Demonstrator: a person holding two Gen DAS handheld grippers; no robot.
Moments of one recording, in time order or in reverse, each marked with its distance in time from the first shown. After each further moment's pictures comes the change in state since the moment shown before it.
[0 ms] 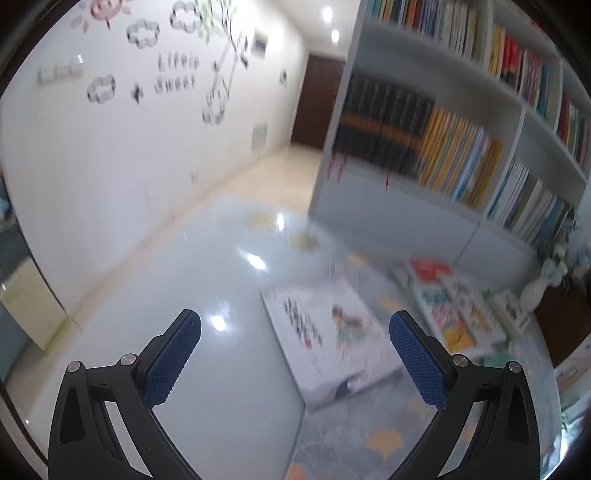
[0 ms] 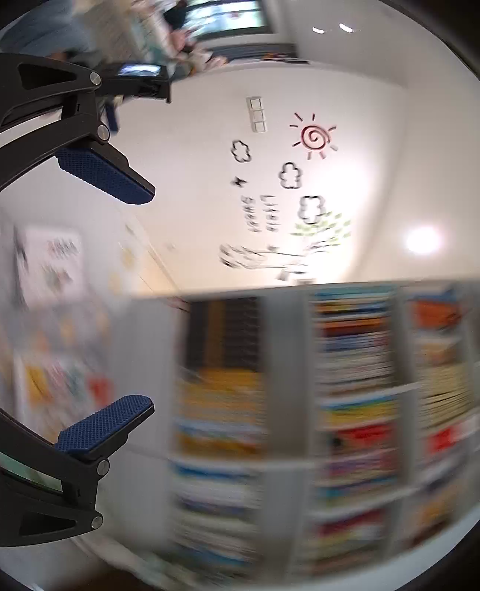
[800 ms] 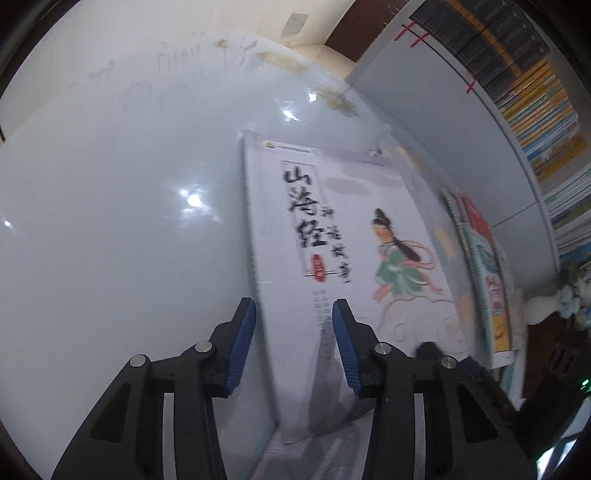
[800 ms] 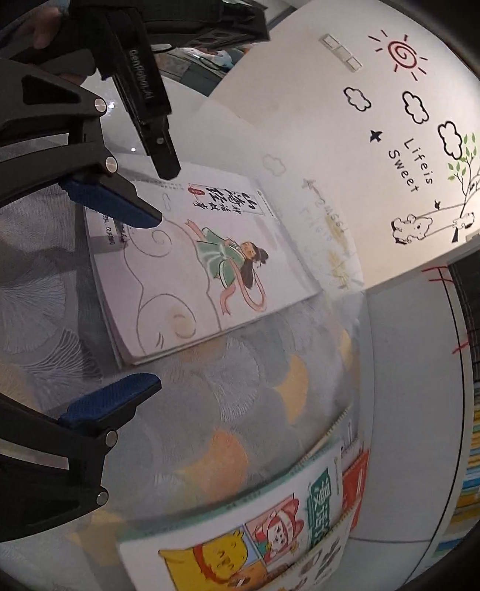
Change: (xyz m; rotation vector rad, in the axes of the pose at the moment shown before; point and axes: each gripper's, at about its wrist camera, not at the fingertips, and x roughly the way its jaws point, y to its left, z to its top) left arm 0.176 0.016 -0.058 -0.284 0.382 -0.079; right arm 0.254 -0.044 -0.224 0.198 0.637 0.070
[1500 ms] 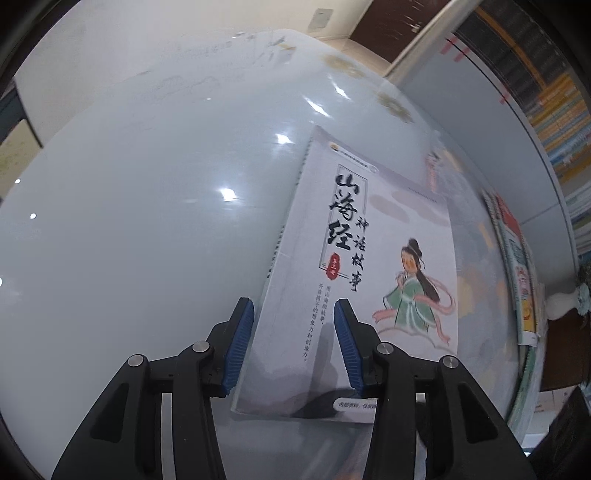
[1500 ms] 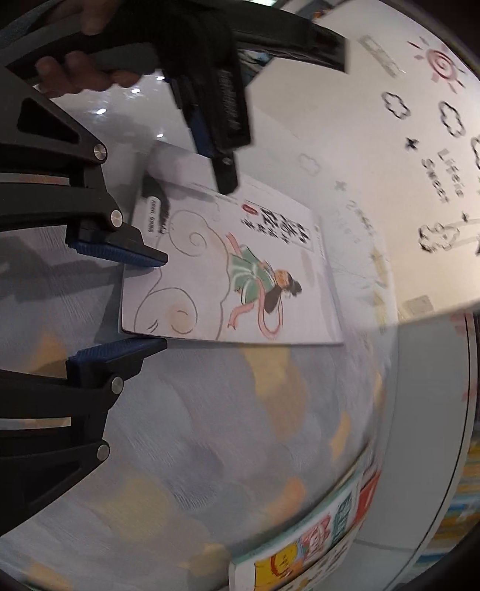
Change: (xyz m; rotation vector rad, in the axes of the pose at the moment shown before) left arm -0.044 0.076 -0.001 -0.017 0.024 0.136; right arm -0.011 0.094 -0.059 -0.071 0.093 -0.075
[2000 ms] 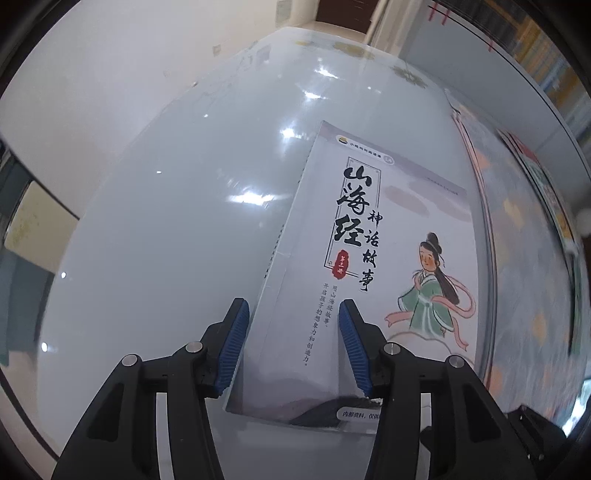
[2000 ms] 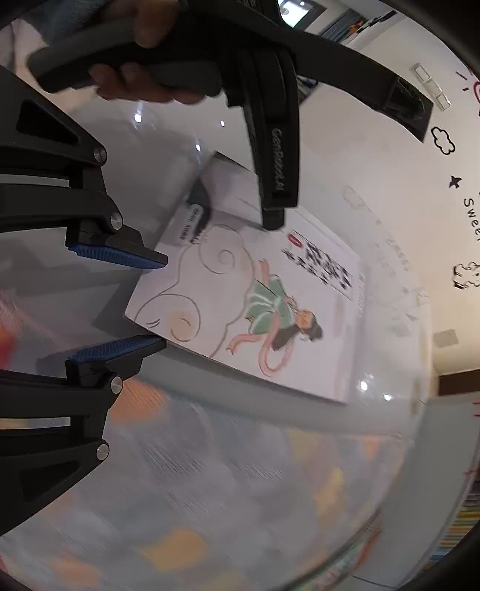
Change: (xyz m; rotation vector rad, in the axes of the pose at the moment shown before) left arm -0.033 0.079 -0.016 0.273 0.043 0.105; right arm 0.009 0.117 -0.058 -0.042 0.125 0.065
